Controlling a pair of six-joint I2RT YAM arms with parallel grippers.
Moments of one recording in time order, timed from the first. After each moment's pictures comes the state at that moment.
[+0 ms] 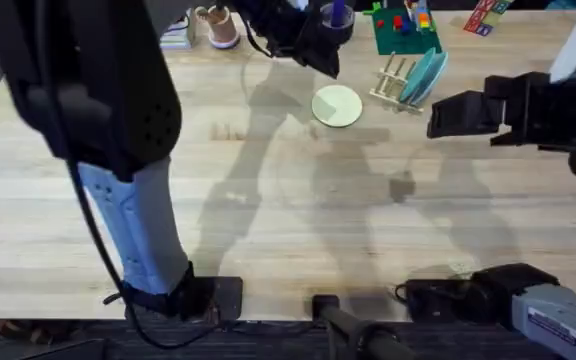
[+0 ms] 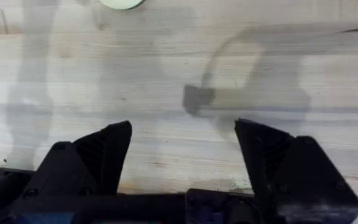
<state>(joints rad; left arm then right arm) -0.28 2.11 1.86 -1.10 0.82 0.30 0.17 1.05 1.22 -1.31 -0.10 0.25</state>
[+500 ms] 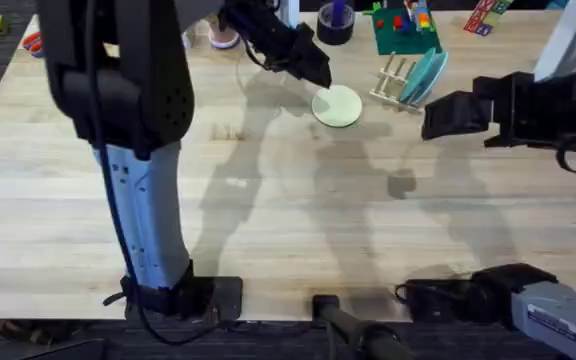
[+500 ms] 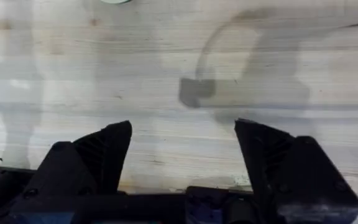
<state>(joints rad) -0.24 2.23 1.86 -1.06 0.88 0.30 0.17 1.10 1.22 -1.32 -0.10 0.25</state>
